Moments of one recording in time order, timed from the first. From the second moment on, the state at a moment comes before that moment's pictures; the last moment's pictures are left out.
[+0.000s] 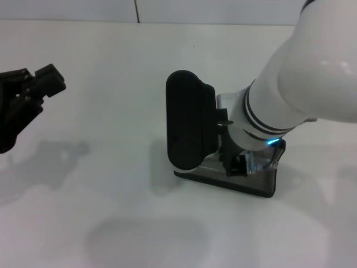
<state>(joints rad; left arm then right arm) -0.22 -2.00 0.87 0.73 1.28 1.95 -1.31 0.92 2.03 -2.17 -1.44 -2.62 -1.43 2.67</state>
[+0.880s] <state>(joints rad) -0.21 -2.00 0.87 0.73 1.28 1.95 -1.31 0.91 2.03 -2.17 -1.44 -2.62 -1.43 2.66</state>
